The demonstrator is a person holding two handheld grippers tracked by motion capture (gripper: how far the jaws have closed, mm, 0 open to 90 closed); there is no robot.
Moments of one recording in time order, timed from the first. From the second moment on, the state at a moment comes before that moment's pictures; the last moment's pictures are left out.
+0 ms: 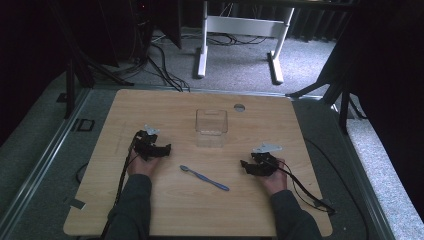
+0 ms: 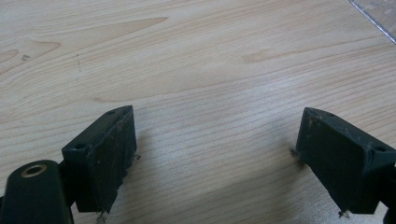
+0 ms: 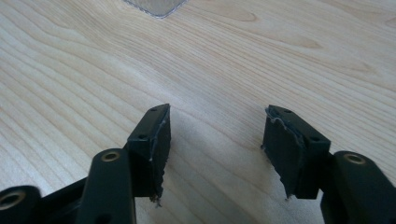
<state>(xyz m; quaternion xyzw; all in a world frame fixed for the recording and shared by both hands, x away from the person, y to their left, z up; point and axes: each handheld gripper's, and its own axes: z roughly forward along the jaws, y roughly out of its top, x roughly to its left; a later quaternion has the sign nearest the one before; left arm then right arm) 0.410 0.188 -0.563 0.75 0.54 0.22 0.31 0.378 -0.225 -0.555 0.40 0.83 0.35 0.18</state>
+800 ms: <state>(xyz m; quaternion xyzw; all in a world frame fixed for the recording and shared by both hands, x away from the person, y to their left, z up) 0.409 0.189 -0.563 0.75 0.54 0.22 0.31 0.360 -0.215 -0.527 0.36 0.83 0.36 0.23</state>
